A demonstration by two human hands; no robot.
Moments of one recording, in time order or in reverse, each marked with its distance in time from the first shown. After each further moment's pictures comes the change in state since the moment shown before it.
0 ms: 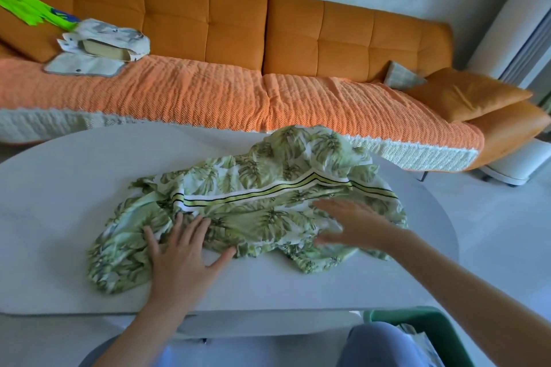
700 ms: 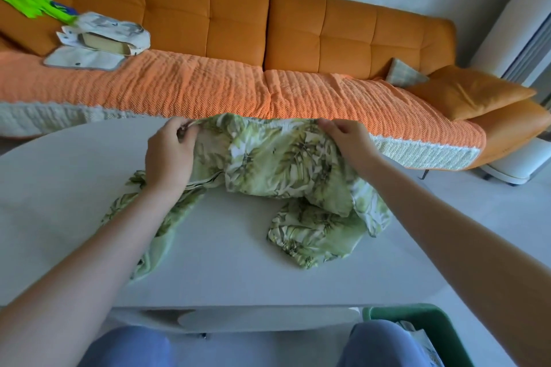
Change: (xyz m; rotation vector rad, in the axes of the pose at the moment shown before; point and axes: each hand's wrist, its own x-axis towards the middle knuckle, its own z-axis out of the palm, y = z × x) left_hand 0.110 0.011 -0.099 -0.730 0.519 -0.126; right_hand 0.038 -0.034 -0.097 0.848 0.626 0.136
